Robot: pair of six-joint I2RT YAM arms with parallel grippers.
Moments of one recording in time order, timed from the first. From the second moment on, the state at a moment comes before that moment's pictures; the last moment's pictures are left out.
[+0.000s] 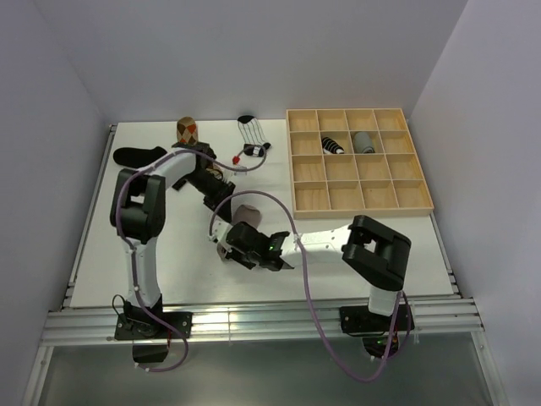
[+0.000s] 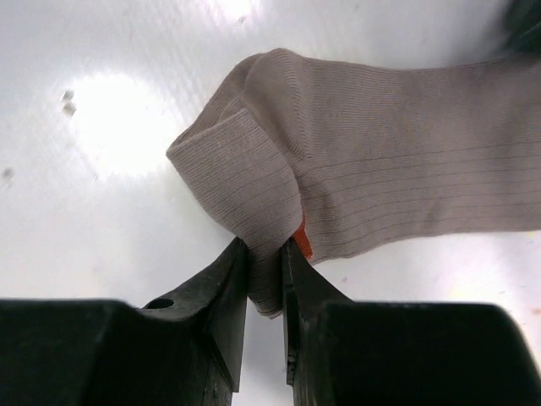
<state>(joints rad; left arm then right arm) -0.30 2.15 1.59 -1.16 0.79 0.61 1.16 1.80 1.00 -0.04 0.16 -0.06</state>
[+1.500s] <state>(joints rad) -0.56 1.17 0.65 -0.29 0.50 0.85 0.67 2.20 1.39 -0.48 -1.00 0.20</state>
